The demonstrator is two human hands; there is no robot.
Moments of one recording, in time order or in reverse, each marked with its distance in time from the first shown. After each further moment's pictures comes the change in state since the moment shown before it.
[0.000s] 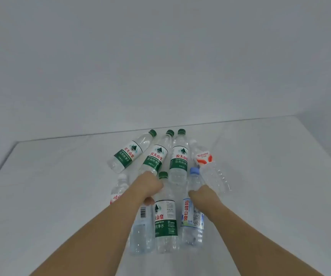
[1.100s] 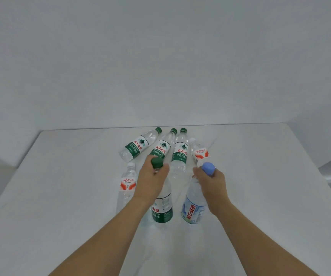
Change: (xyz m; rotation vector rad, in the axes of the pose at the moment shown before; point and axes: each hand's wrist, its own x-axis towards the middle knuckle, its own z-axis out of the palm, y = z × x) left_hand -0.124 -0.003 0.011 -0.716 0.416 0.463; right_hand -0.103 -0.008 -0.037 0.650 0.191 -0.303
